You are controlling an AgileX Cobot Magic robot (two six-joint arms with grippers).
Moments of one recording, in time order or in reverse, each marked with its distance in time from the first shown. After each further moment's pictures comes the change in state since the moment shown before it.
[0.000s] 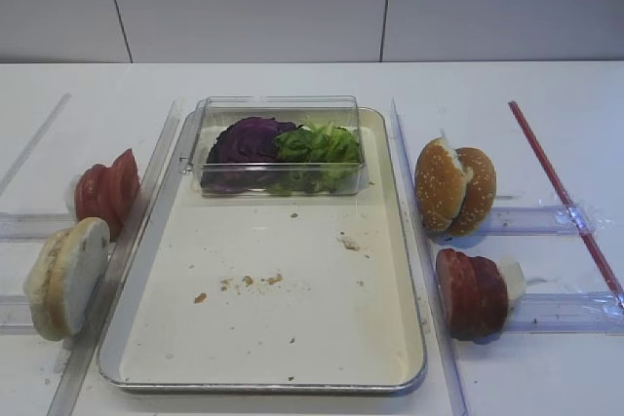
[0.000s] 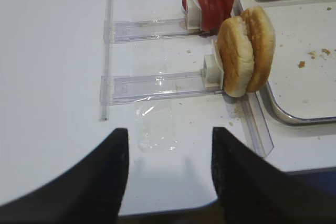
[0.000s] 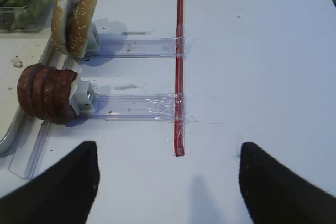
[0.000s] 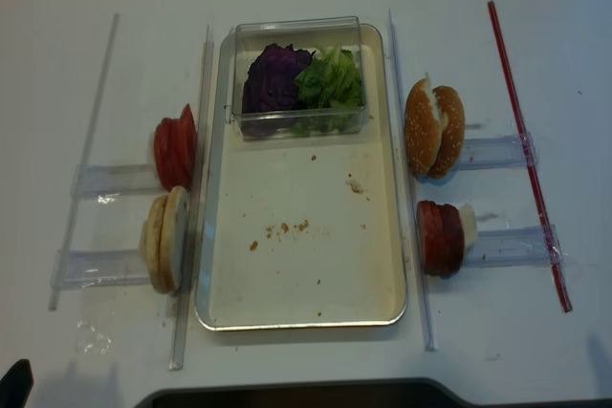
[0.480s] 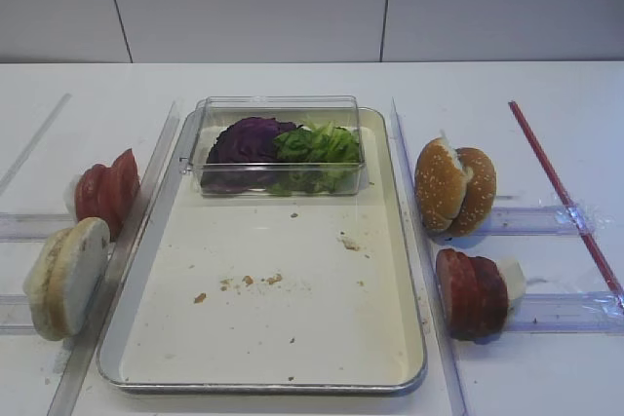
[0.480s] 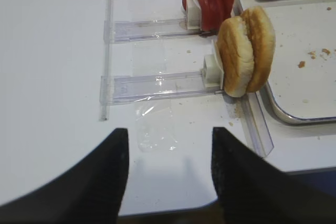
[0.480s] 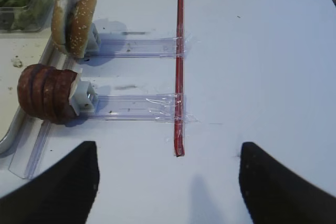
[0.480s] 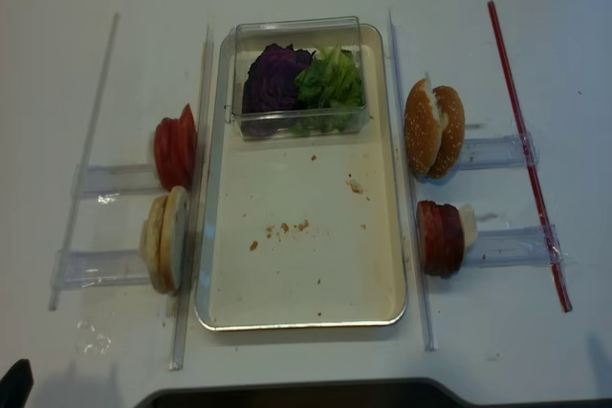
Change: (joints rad) left arm 0.000 0.000 0.000 0.000 0.000 0.000; right arm 0.000 0.000 0.000 0.000 0.000 0.000
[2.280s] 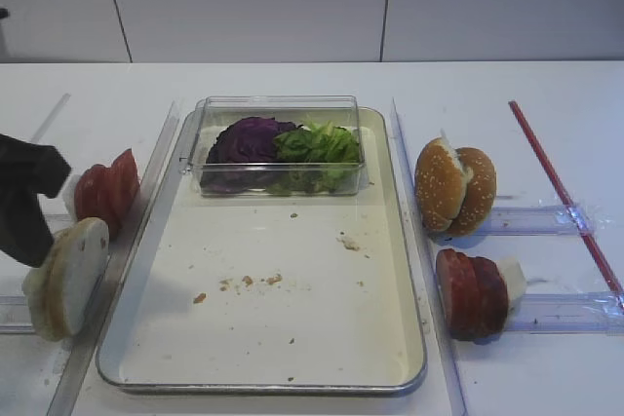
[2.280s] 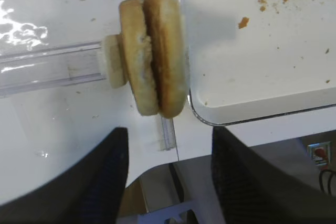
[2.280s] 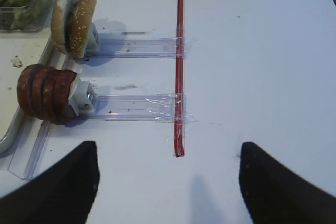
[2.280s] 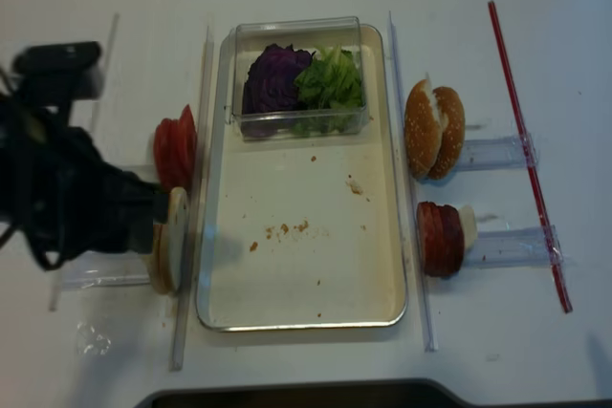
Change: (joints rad) left arm -0.202 1.175 -0.495 -0.147 0.065 -0.115; right arm 0.000 0.000 0.000 0.000 0.000 0.000
